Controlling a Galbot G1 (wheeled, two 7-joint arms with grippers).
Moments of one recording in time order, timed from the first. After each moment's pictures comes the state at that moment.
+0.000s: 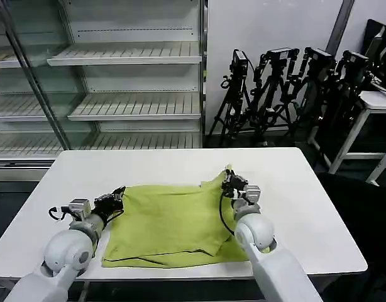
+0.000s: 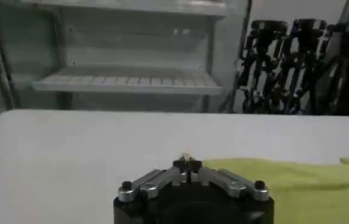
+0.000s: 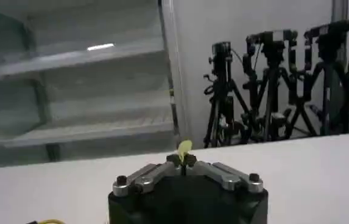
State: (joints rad) left arm 1.12 -0.91 -0.37 -1.98 -0.79 0.50 -0.30; right arm -0.91 1.30 0.16 1.78 0.45 -0.32 0.32
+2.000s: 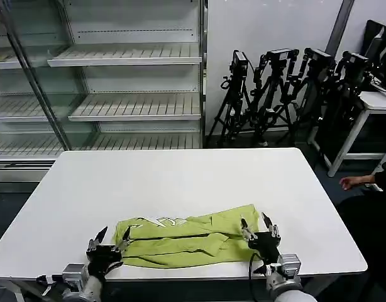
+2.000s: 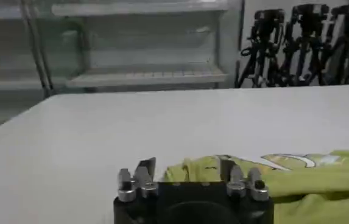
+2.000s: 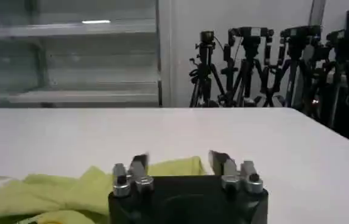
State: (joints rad) left arm 1.61 -1.16 -0.49 -2.25 -0.44 0.43 -0.32; right arm -1.46 1.22 0.31 2.17 0.30 -0.32 0.28
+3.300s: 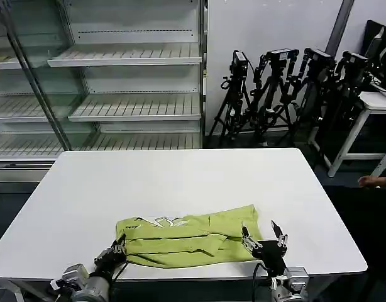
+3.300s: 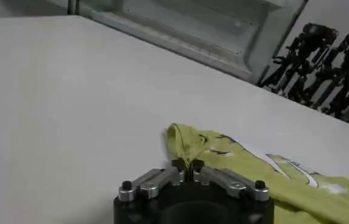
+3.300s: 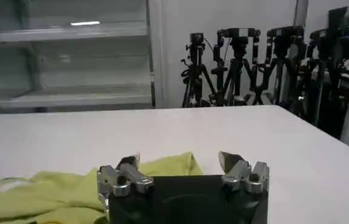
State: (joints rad) left arm 1.57 -1.27 -0.53 -2.17 -0.76 0.43 -0.37; right arm -1.56 1.25 0.34 2.27 0.29 -0.33 0.31
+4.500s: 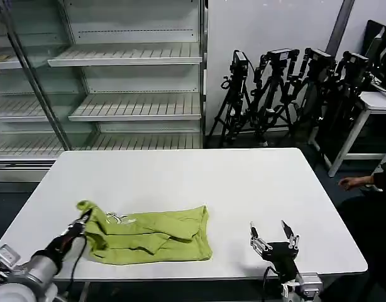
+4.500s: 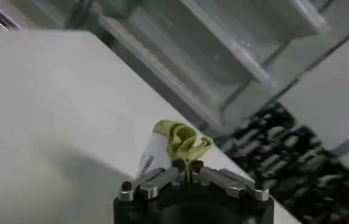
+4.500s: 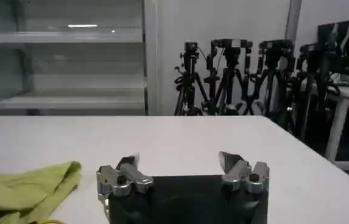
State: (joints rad) left arm 1.53 -1.19 -0.87 -2.30 -1.44 0.53 -0.39; right arm -1.65 1.21 0.42 2.33 0.27 -0.31 0.31
